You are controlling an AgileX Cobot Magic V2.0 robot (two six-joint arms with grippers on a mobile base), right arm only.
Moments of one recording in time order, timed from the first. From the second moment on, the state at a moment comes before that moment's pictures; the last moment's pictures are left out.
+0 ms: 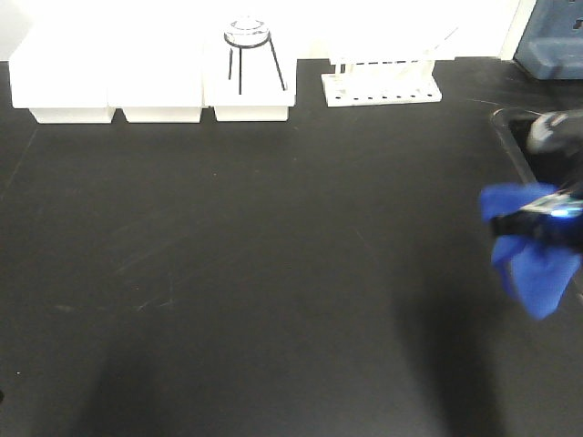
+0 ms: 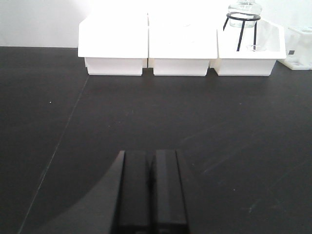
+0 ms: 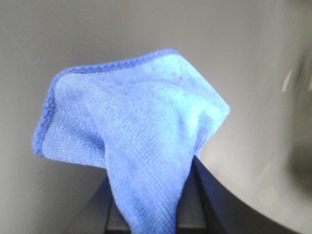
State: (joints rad) arm 0.07 1.17 -0.78 -0.06 0.67 0.02
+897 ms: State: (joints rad) arm 0.07 0.06 -0.11 0.01 0.07 -0.05
